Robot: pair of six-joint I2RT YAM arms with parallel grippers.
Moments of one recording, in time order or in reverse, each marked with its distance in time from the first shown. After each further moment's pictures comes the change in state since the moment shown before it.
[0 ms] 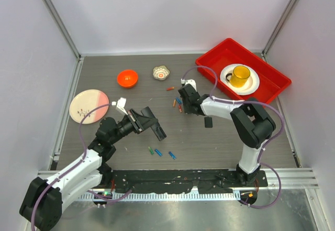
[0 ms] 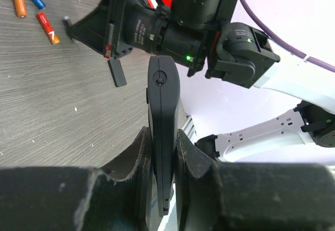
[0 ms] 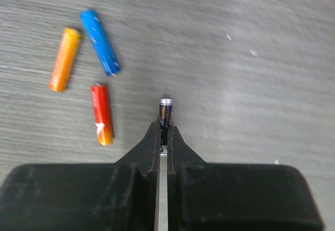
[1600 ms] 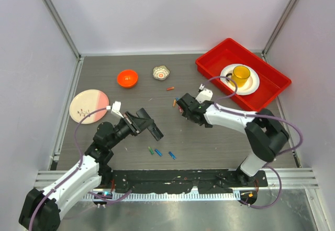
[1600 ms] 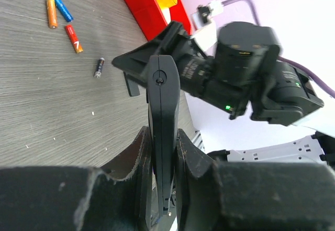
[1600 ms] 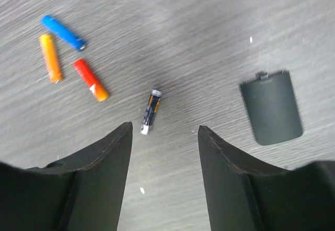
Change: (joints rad) left arm 0.000 -0.139 -0.045 -0.095 -0.106 0.008; right arm 0.131 -0.168 -0.068 -0.341 0.259 0.890
